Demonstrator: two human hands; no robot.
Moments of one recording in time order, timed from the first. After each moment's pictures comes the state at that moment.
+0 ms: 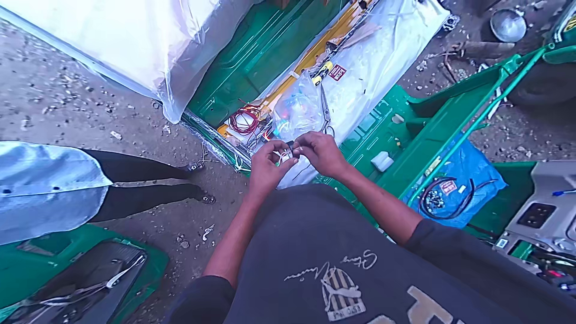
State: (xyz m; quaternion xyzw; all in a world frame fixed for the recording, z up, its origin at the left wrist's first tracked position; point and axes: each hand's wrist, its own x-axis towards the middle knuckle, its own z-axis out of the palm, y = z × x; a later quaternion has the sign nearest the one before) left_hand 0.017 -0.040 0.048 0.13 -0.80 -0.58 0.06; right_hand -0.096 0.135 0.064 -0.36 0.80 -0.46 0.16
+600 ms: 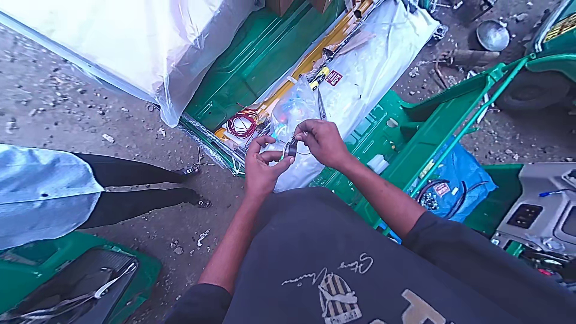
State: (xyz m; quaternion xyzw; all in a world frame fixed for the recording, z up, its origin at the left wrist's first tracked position) left_hand 0.015 -0.033 0.075 0.19 -0.65 -0.73 0.08; right_hand -0.126 0.125 0.090 -0.36 0.82 -0.42 0.13
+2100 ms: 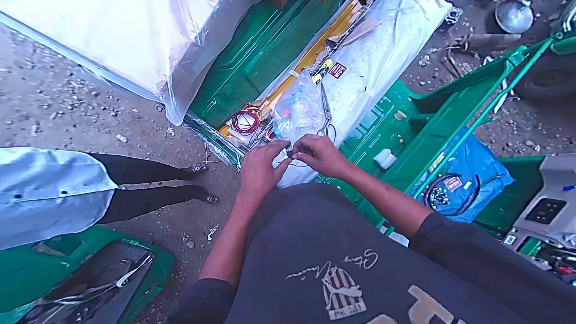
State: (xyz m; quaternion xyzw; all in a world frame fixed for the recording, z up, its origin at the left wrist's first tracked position) left_hand 0.018 -0.056 0.072 0.02 -0.96 -0.27 0.03; right_hand -0.096 0.138 0.058 -0.43 0.75 -0.47 0.20
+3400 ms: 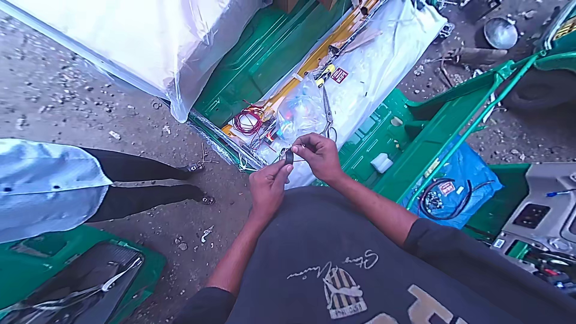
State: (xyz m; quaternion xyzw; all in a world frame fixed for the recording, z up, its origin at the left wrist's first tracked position) left_hand 0.065 -0.031 0.066 0.15 -0.80 -0.56 0.12; right_hand -0.061 0.113 0.070 -0.21 0.72 -0.64 0.17
